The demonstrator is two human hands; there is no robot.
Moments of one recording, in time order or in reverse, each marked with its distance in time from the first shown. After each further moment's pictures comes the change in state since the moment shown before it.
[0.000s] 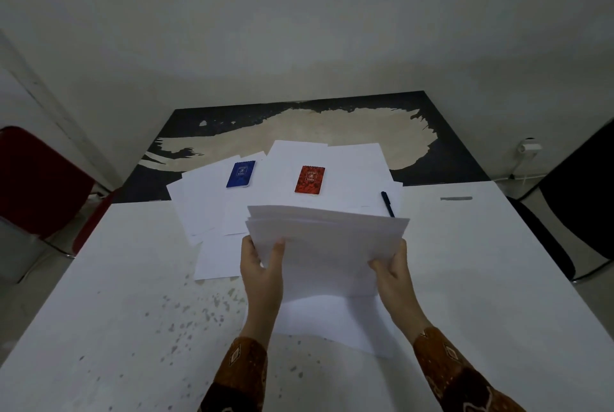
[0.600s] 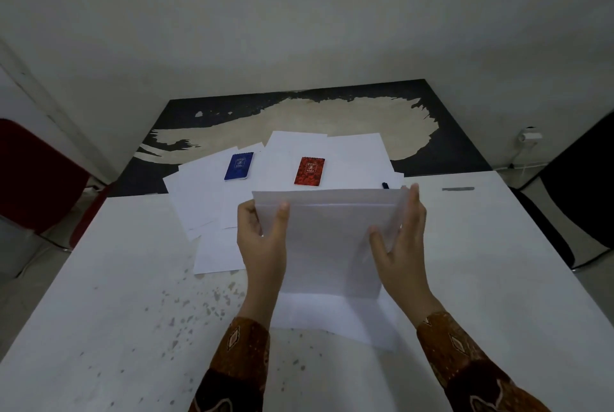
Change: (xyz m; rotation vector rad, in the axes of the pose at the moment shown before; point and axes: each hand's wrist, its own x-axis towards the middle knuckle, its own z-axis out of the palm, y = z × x) left_hand 0.011 0.049 0.011 -0.050 -0.012 0.131; right_hand 0.009 -0.036 0.008 -0.477 0.153 -0.414
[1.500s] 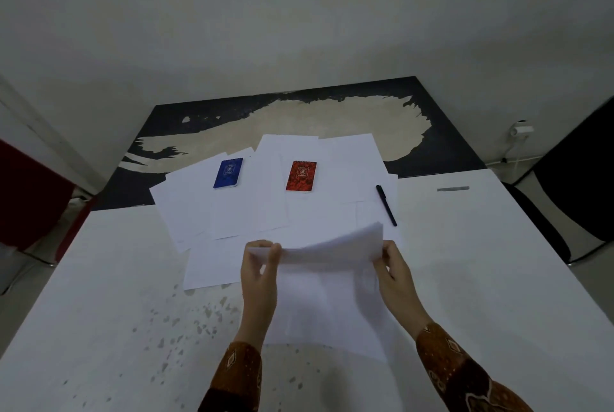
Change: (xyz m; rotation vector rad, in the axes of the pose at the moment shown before) left_hand -0.001 -0.070 -0.014 0.107 -0.182 -0.115; right_hand -0.013 0.080 0.015 0.233 -0.197 0.345
